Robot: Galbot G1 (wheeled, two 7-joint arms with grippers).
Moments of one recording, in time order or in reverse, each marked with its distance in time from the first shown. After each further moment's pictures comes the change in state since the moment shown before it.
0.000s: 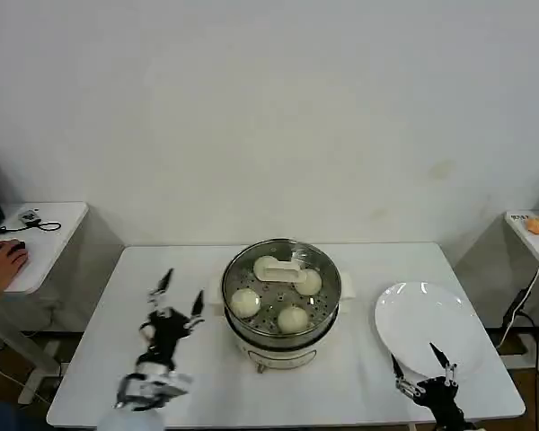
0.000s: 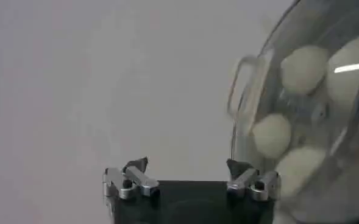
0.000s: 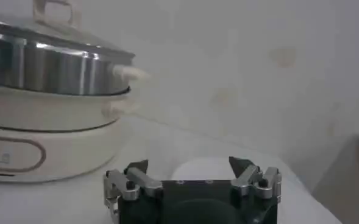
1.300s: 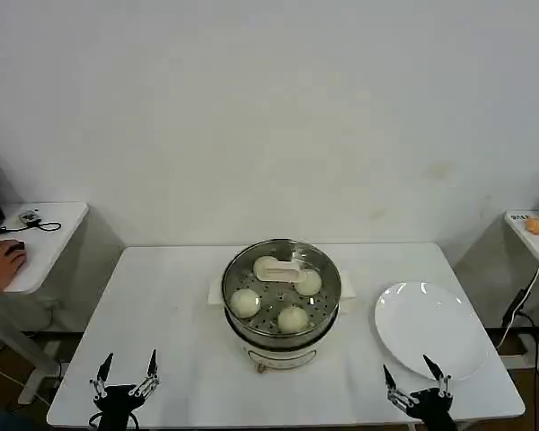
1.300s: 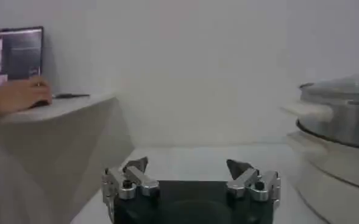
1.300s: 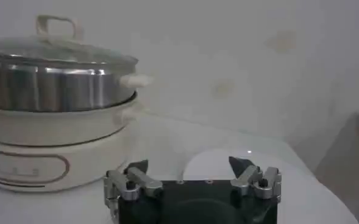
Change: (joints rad) left arm 0.335 -0.015 -0.161 0.053 -0.921 -0.231 -0.076; right arm -0.116 -0.041 -0.066 0.141 0.074 -0.138 0.092
